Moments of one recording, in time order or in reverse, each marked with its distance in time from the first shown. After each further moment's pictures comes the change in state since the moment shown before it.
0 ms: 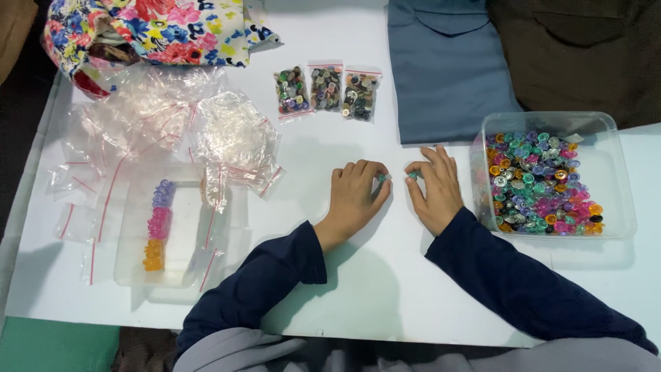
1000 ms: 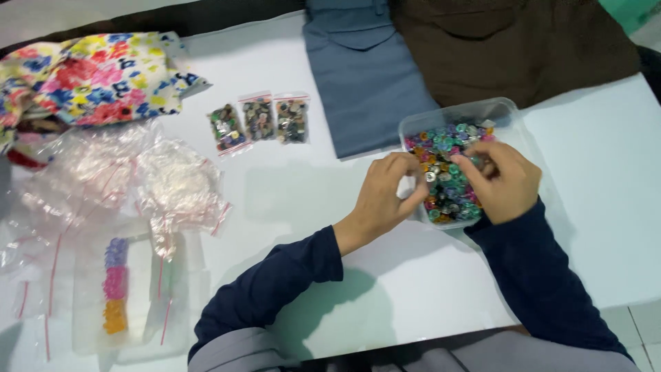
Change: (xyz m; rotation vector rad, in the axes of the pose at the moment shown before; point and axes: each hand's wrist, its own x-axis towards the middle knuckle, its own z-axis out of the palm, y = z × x) left_hand 0.065 0.122 0.065 -0.484 0.258 0.458; right_hand -0.043 0.064 -0.158 -0.098 0.504 -0.034
